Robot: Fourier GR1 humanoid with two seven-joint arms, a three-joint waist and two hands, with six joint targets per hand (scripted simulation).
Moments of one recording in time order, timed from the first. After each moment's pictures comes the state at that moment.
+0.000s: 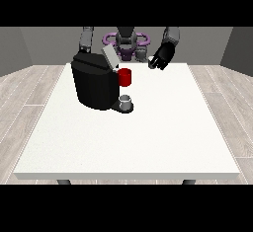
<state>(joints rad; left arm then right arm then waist) -0.77 0.31 -0.07 -0.80 -0.78 -0.32 -0.19 -0.28 -0.04 -0.02 -1.11 0.19 -0.21 -0.03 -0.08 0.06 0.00</state>
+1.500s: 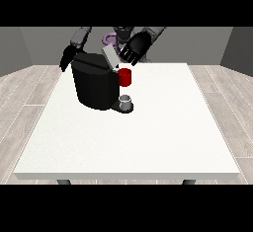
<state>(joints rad) -1.19 0.43 0.13 -0.71 -0.72 -0.43 -0.04 -0.42 -0.06 -0.01 -1.28 0.17 -0.16 0.00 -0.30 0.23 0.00</state>
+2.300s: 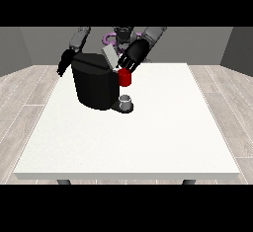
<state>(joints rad) -1.24 0.41 0.12 -0.67 -0.73 -0.44 -0.06 -0.44 -0.08 -0.05 -1.26 0.17 -0.18 0.00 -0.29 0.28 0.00</state>
